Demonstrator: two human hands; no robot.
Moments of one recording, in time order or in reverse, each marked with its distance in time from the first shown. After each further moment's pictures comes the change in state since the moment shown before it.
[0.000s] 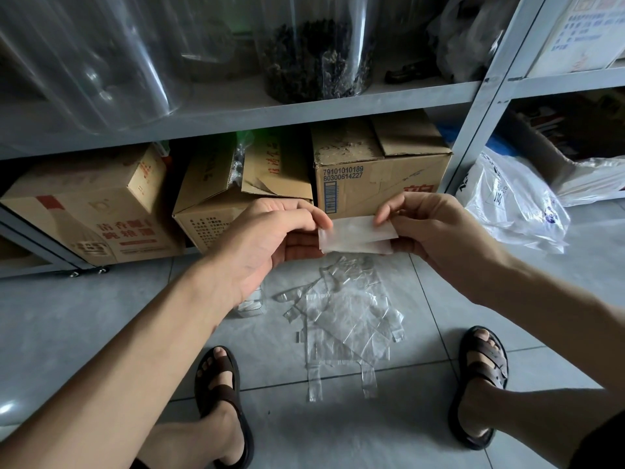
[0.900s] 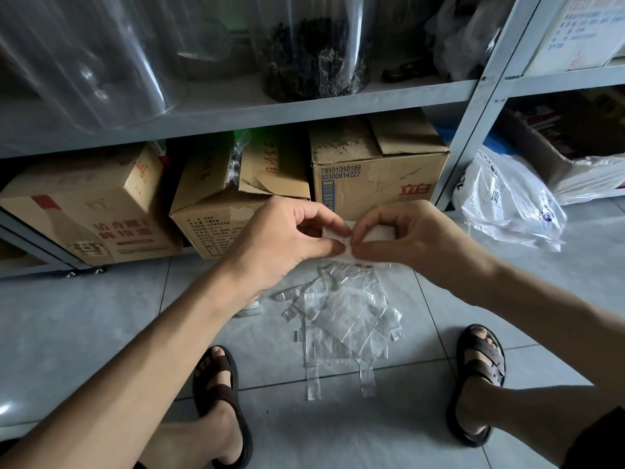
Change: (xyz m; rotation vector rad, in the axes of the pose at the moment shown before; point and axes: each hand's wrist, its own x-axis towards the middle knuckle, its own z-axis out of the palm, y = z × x) left_hand 0.002 -0.009 0.004 0.410 -0.031 0.237; right_hand -0.005 -0.002 0.006 -0.338 -0.132 -0.082
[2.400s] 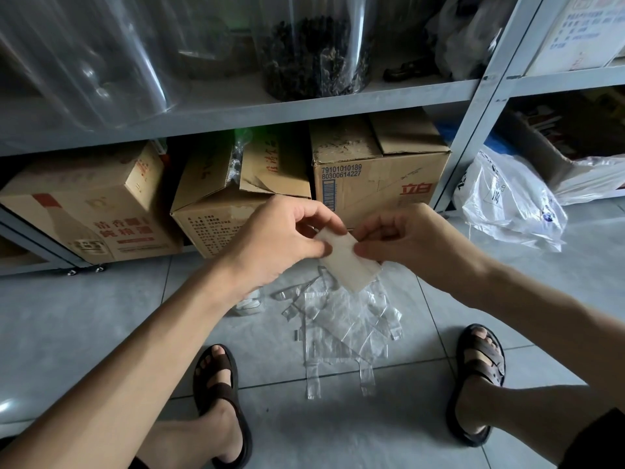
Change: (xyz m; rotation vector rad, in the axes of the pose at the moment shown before) left_hand 0.006 -0.008 -0.005 0.093 -0.001 0.020; right_hand 0.003 0.008 0.002 -0.023 0.053 0.105
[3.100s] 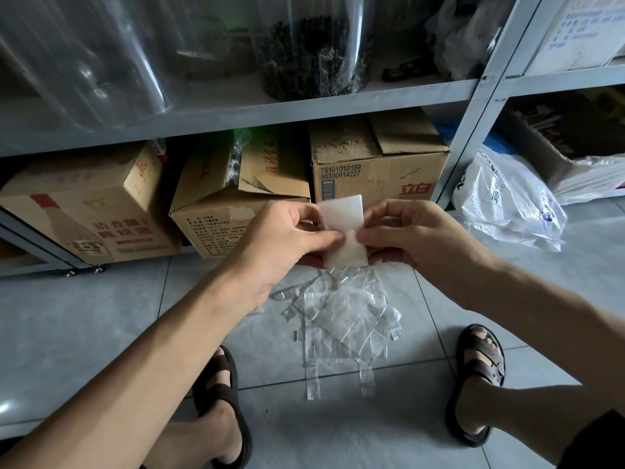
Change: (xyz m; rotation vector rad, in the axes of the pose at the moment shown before) left_hand 0.000 -0.001 0.015 -0.369 0.067 -0.190; right_hand -0.002 -0.008 0.001 0.437 0.005 0.120
